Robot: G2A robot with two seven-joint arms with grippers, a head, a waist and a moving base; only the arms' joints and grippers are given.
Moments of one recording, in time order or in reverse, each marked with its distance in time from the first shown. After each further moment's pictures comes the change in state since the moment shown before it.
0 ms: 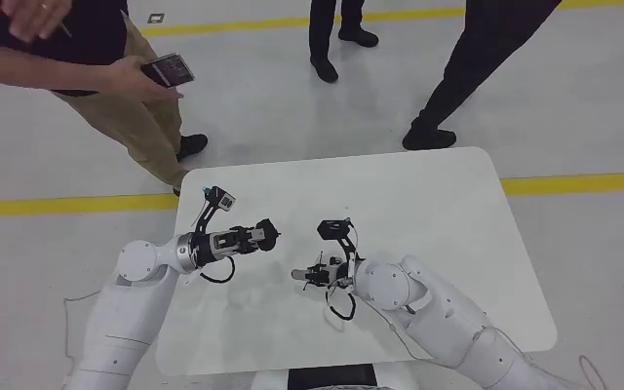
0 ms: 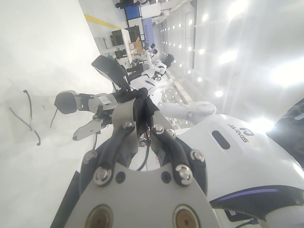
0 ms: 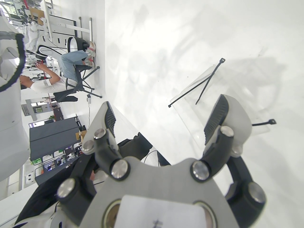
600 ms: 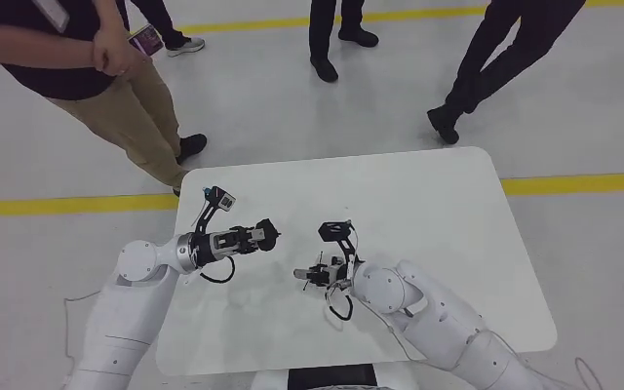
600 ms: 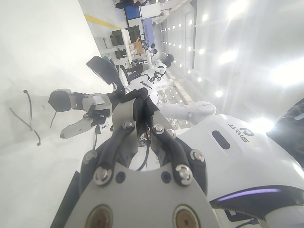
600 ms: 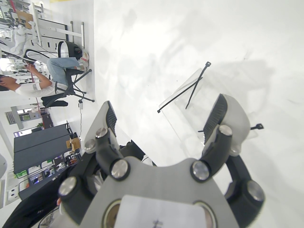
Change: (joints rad) left arm 0.000 0.000 0.000 0.000 0.000 0.000 0.000; right arm -0.018 -0.021 -0.004 0.042 -0.062 0.000 -0.044
